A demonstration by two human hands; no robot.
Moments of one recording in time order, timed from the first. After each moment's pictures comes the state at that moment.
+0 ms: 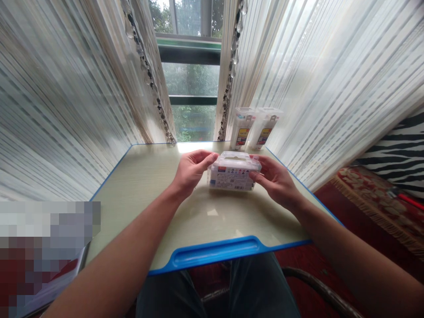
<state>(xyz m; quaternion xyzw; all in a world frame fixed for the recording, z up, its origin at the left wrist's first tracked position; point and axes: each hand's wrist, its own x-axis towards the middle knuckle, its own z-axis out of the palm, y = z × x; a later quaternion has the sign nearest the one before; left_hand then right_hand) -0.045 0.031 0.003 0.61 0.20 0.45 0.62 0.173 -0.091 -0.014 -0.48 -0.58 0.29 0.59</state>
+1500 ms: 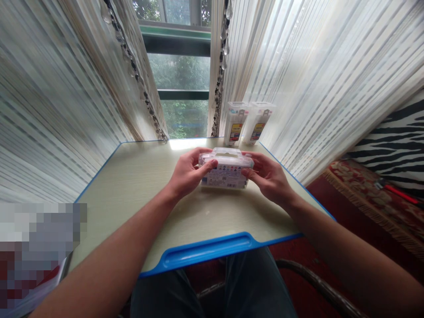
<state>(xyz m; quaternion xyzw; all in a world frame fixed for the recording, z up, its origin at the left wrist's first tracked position) -0.042 0.026 -0.003 0.70 0.19 0.40 0.56 0.170 -0.093 -0.017 -0.45 -0.57 0.30 0.62</state>
